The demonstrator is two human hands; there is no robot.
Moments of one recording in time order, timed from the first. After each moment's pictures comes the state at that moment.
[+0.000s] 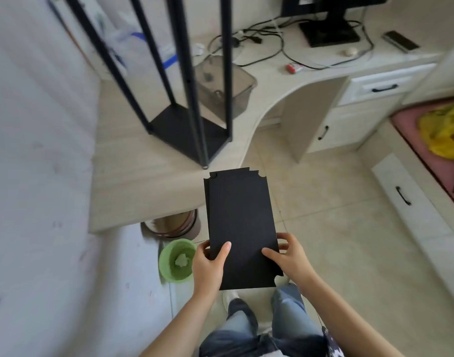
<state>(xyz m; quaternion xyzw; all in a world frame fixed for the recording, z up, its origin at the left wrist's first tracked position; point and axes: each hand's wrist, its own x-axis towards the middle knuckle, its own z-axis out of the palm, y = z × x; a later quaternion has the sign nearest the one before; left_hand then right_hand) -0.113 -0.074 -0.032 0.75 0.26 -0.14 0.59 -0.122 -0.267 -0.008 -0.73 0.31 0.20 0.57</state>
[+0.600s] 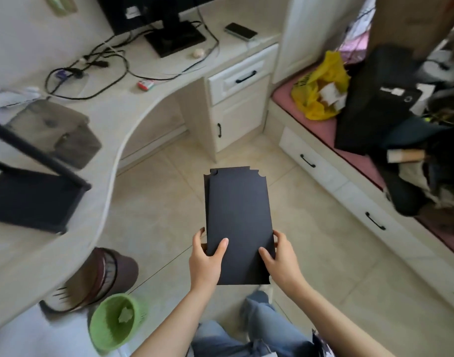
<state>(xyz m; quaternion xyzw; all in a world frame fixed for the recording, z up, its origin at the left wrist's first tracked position) -0.107 -0.370 -0.039 0.81 0.06 -0.25 0.53 -0.202 -0.525 -0.024 -0.75 0.41 0.04 0.51</state>
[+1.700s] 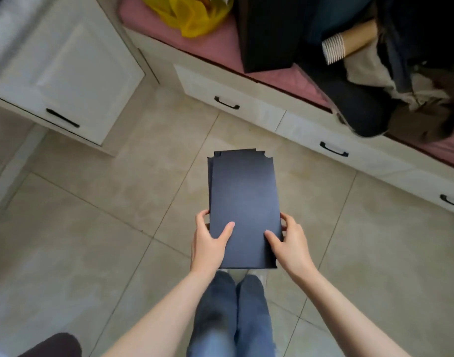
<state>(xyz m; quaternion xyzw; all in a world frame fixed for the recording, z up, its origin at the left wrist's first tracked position) -0.119 -0.723 -0.321 0.82 -0.11 -0.43 0.37 -0.278 -0.819 -0.309 -0.57 0.63 -0.01 0.53</state>
